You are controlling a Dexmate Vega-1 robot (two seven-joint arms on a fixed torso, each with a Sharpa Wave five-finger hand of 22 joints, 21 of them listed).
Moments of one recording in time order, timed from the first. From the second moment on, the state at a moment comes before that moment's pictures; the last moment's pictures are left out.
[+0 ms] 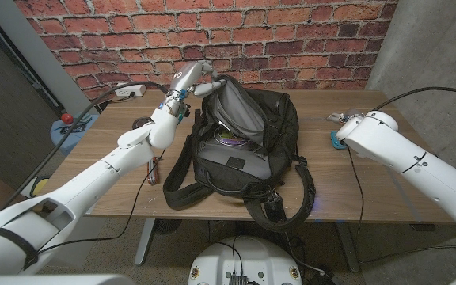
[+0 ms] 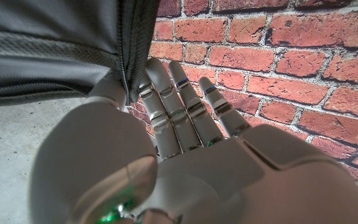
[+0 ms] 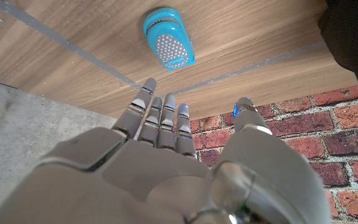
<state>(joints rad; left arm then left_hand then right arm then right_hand) 0.63 0.67 0.58 -1.51 0.53 -0.29 0.60 0.95 0.02 0.46 -0.16 0.27 1.12 -0.04 0.70 0.21 0.98 -0.17 0.93 0.63 0.86 -0.18 0.34 0.40 0.48 -0.02 0.25 0.19 -0.67 -0.83 -0.56 -2.05 0.30 -1.33 -0.47 0.58 0.06 0.36 -0.16 0.17 0.30 0.15 0.22 0.21 0.30 0.16 0.34 0.35 0.20 0.10 0.23 0.22 0.42 0.08 0.20 0.17</state>
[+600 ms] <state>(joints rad) 0.65 0.67 0.56 -1.53 0.54 -0.29 0.59 0.95 0.02 0.46 -0.16 0.27 1.11 -0.04 0.70 0.21 0.98 -0.17 0.93 0.63 0.86 -0.18 0.33 0.41 0.47 -0.02 0.24 0.19 -0.59 -0.86 -0.64 -2.02 0.30 -1.37 -0.40 0.58 0.04 0.33 -0.16 0.17 0.31 0.15 0.22 0.21 0.31 0.16 0.35 0.36 0.21 0.11 0.23 0.22 0.43 0.09 0.20 0.17</state>
